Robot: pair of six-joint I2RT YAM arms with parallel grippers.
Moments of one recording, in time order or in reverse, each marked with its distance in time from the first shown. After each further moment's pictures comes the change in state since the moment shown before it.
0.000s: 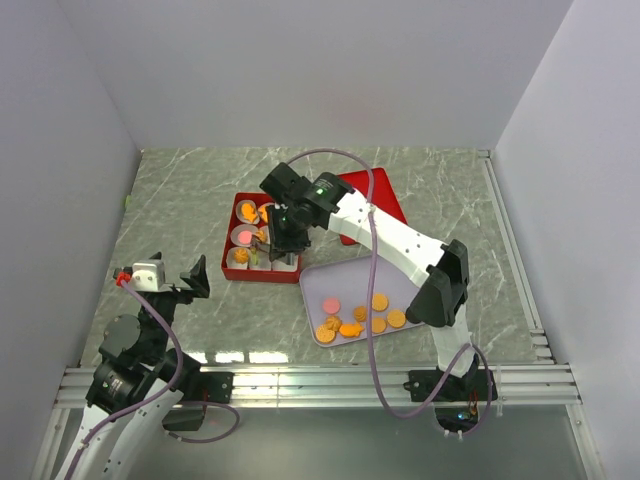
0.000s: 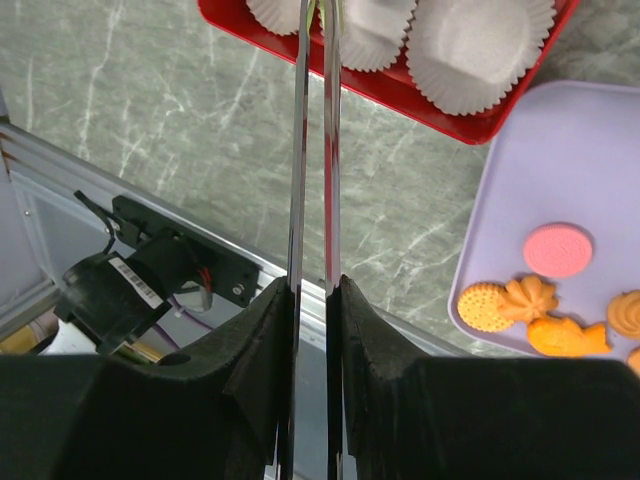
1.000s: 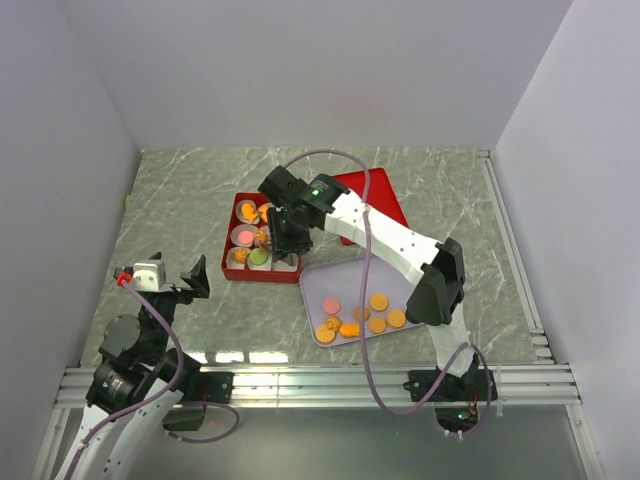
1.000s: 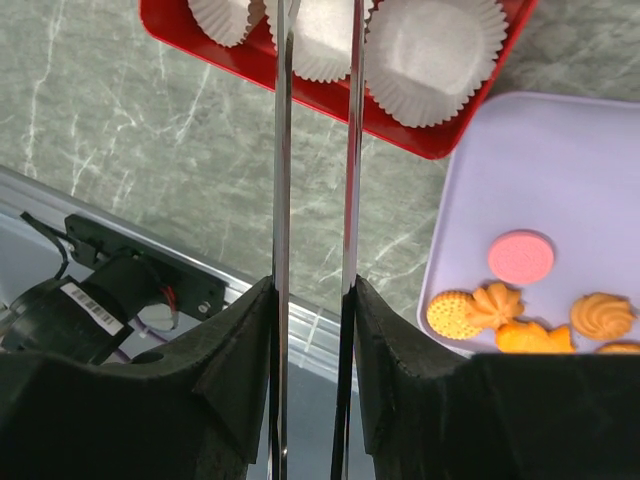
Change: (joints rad) left arm -0.002 0.000 0.000 0.000 0.000 0.011; right arm 0.000 0.032 0.001 -0.018 0.062 -0.029
